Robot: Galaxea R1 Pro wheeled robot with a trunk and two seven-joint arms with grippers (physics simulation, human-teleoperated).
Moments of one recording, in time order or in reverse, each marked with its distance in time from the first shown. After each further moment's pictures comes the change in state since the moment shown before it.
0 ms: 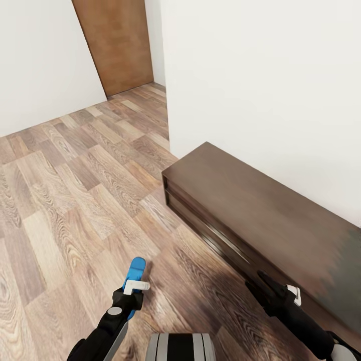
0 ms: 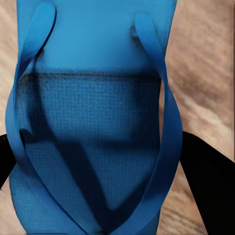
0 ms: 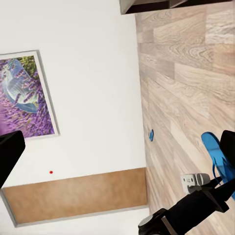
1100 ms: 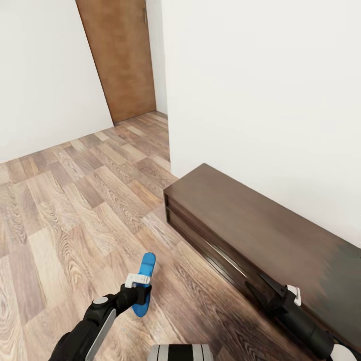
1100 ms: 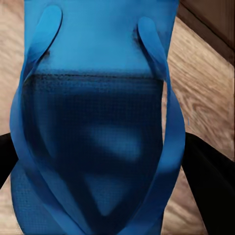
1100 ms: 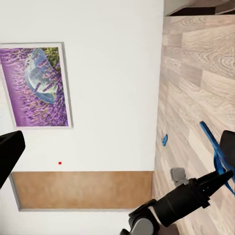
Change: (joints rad) left arm 0.000 0.053 0.082 -0.110 0.078 0.095 -0.433; right arm 0.000 0.000 0.000 0.000 0.000 0.000 0.000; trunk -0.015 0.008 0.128
